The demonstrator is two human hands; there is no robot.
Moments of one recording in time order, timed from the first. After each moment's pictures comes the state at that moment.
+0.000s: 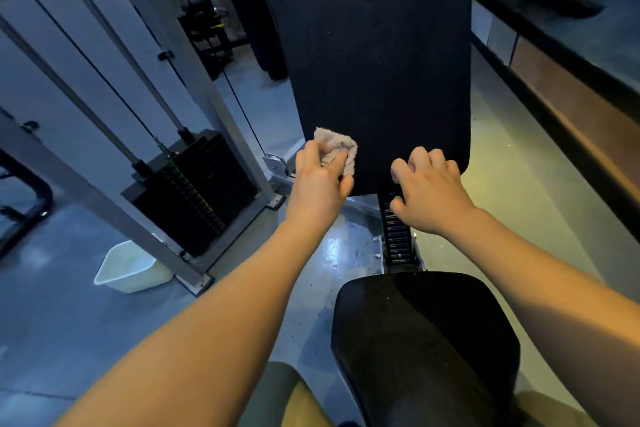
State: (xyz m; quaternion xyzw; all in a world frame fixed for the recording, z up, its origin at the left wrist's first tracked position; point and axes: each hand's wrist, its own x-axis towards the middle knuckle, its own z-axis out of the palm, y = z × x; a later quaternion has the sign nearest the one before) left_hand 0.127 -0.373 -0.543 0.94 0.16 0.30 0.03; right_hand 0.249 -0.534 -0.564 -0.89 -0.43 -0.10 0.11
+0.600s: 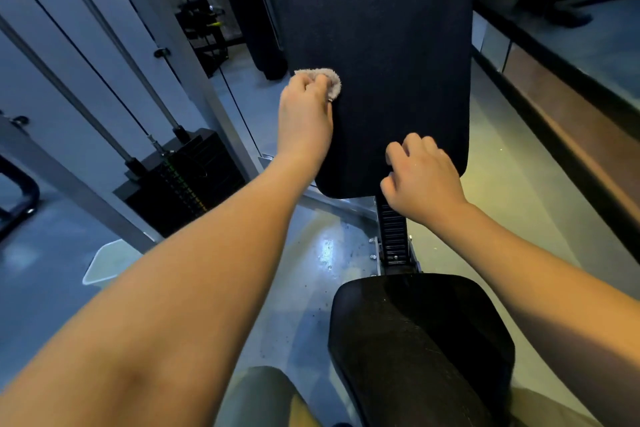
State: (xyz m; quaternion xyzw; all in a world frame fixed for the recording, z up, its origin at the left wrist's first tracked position) left_hand 0.172 -0.354 -0.452 0.89 0.21 0.39 0.05; right_hand 0.249 -0.520 -0.547 -0.87 -0.42 -0.20 0.18
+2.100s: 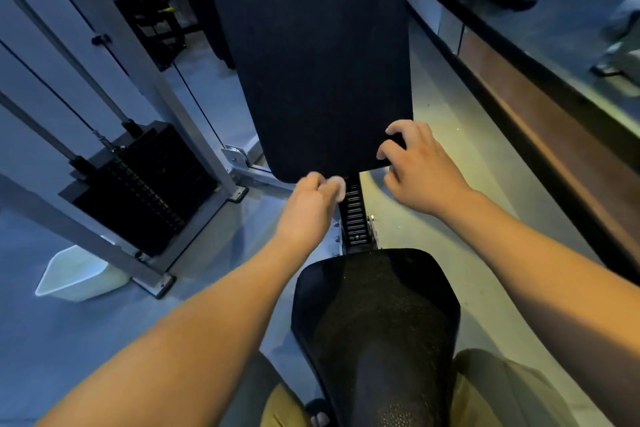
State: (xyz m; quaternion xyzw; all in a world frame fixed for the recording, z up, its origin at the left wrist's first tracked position) left_hand 0.130 -0.427 -0.587 0.98 0.12 0.16 0.06; right_hand 0.276 -0.599 -0.569 -0.85 -0.47 -0.15 0.21
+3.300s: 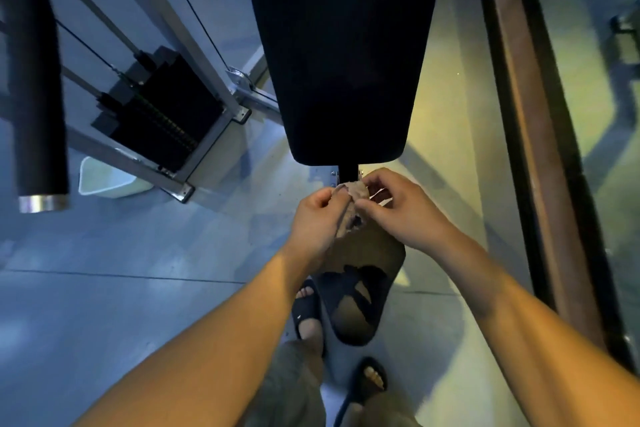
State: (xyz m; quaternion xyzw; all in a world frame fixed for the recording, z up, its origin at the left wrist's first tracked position) left_hand 0.077 -0.504 -0.351 0.63 0.41 0.04 0.66; right_hand 0.200 -0.624 -0.361 -0.79 -0.35 0.30 0.41
